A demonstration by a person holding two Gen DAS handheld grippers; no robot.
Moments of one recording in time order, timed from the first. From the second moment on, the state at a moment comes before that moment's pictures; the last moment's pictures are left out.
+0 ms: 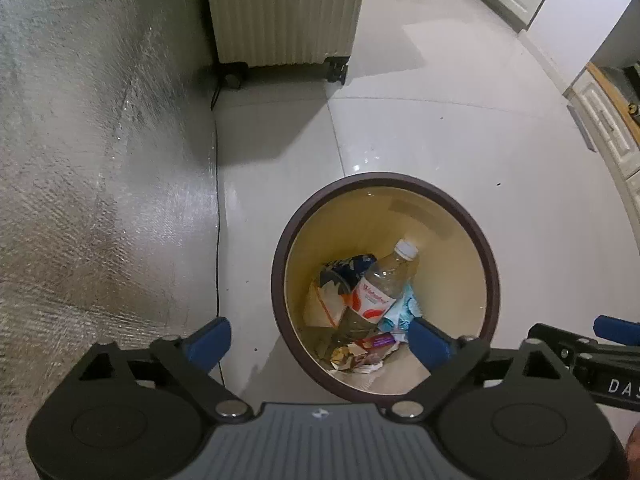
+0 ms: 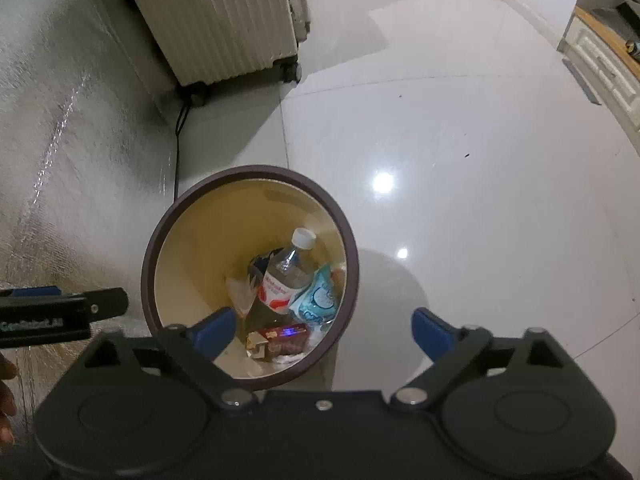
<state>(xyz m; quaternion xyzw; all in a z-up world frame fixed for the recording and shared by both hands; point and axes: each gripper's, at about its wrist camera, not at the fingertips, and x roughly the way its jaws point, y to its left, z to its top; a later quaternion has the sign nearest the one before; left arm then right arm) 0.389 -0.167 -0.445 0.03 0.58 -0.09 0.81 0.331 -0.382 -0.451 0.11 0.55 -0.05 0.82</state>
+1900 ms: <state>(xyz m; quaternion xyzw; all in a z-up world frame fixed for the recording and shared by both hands) 0.198 -0.147 -0.108 0.03 0.32 -0.13 0.94 0.141 -0.377 -0.129 0.07 0.30 -0.08 0.95</state>
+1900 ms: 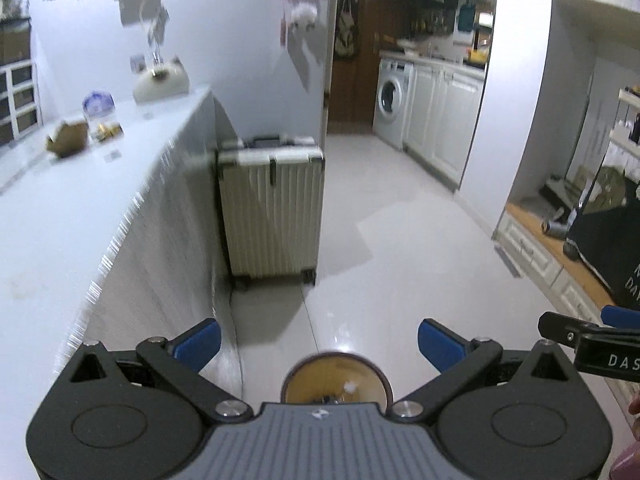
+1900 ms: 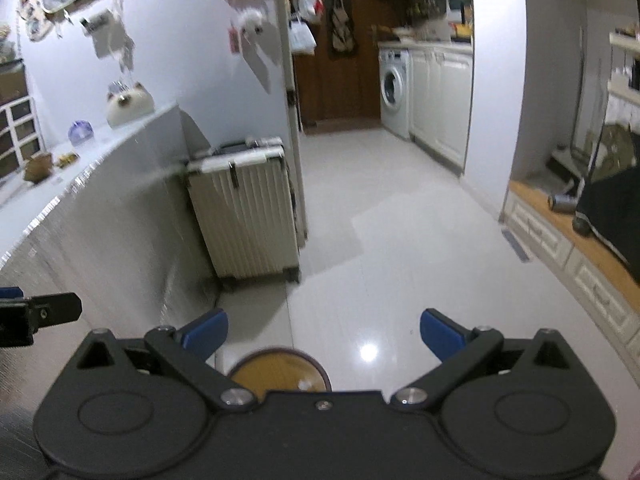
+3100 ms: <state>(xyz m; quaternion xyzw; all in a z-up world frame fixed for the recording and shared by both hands) 0.273 0.082 0.095 0.05 0.17 0.06 0.98 0.290 -0.175 0.102 -0.03 0.14 0.08 0.99</state>
